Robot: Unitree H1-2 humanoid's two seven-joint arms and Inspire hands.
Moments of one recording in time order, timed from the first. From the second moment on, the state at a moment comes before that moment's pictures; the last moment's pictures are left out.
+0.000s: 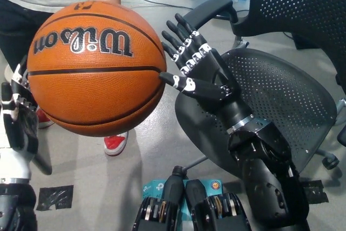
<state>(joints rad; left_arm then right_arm) -0.21 0.16 0.22 -0.13 -0.18 -0.02 -0.05 -0.55 0.13 0.08 0.13 0.53 0.13 0.29</state>
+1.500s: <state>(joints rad) -0.26 0.14 0.05 -0.13 -0.05 0.13 0.15 -0.65 0.25 0.16 0.52 0.11 -0.36 -0.10</state>
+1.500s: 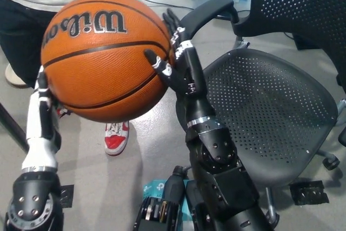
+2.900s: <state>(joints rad) -0.93 -0.09 -0.21 0.59 0.08 0.20 0.16 -0.64 -0.06 -0.14 0.22 0.24 -0.09 -0.27</state>
